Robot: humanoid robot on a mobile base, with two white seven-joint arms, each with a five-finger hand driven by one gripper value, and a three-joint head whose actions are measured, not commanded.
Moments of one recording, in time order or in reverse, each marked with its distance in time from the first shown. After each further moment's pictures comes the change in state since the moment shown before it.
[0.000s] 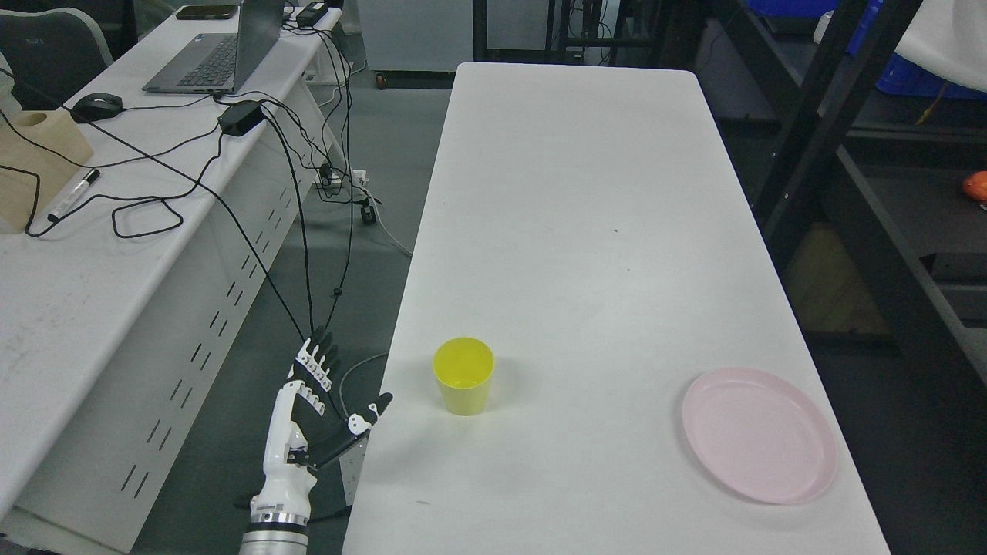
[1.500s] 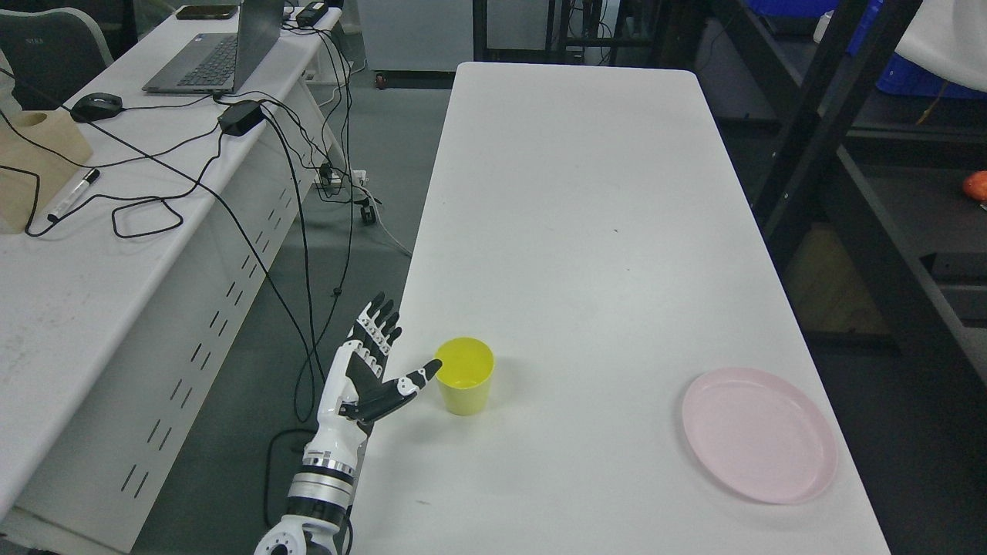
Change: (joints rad) left arm -0.194 0.000 -0.097 0.171 0.123 0.008 -0.098; right arm 0.000 0.000 0.000 0.000 0.000 0.000 0.000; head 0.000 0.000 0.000
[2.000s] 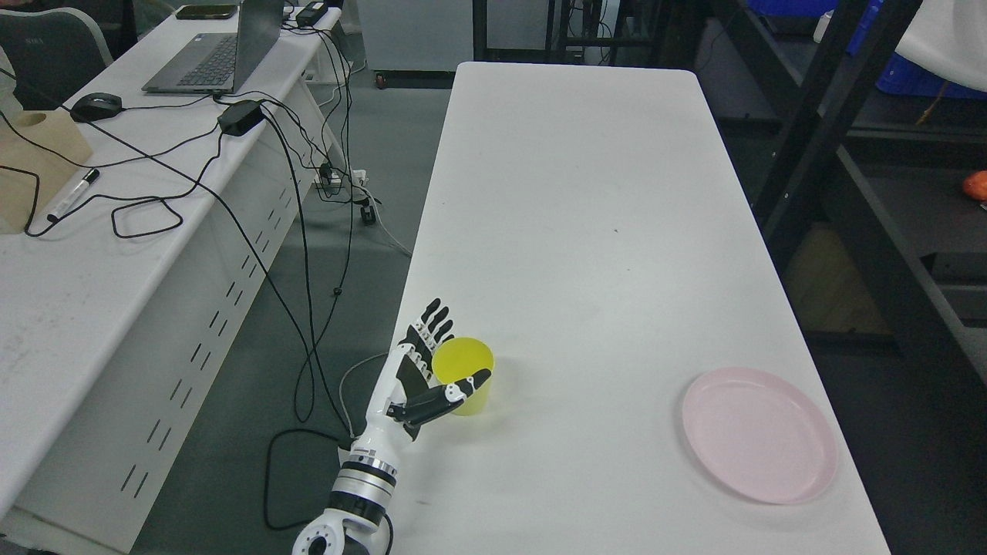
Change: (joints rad) left arm -0.053 0.000 -0.129 0.064 0.049 0.012 -0.002; right arm 0.000 0.000 0.000 0.000 0.000 0.000 0.000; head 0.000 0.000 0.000
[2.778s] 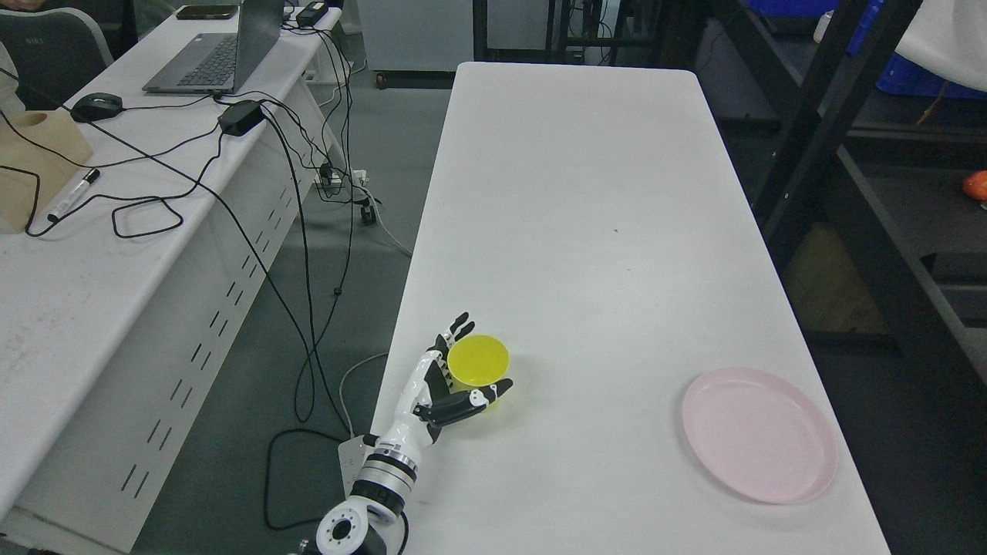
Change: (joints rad) left arm -0.078 0.000 -0.043 0.144 -0.014 0.026 0.000; right arm 0.000 0.000 0.000 0.000 0.000 0.000 0.000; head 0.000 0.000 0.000
